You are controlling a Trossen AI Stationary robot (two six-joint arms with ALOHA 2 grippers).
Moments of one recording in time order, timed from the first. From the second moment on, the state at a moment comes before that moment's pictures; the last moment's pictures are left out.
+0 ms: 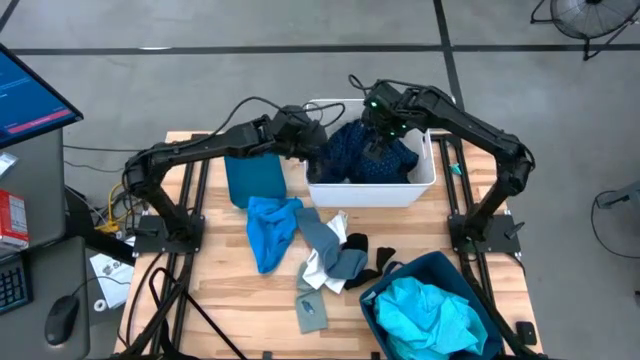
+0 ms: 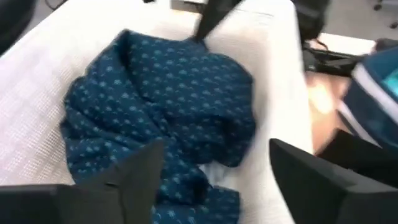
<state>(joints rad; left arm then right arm) 0.33 1.65 1.48 -0.41 0.11 0.05 -0.48 1.67 1.84 -1.30 0.16 -0.06</state>
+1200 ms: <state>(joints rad) -0.11 1.47 0.87 0.15 -0.05 0.11 0.01 1.39 1.84 -1.31 0.16 0.30</state>
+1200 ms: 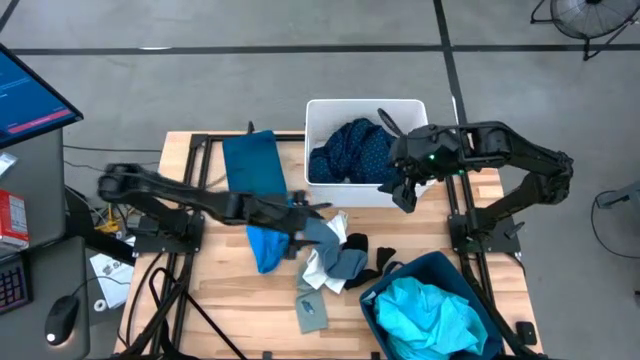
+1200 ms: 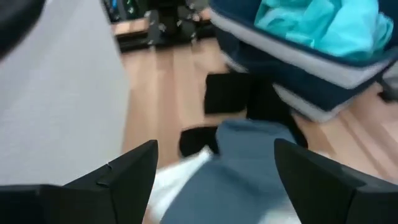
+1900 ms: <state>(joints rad) -0.17 1.76 0.87 0.37 -0.08 -0.02 0.01 1.41 1.84 -1.33 0.16 0.30</state>
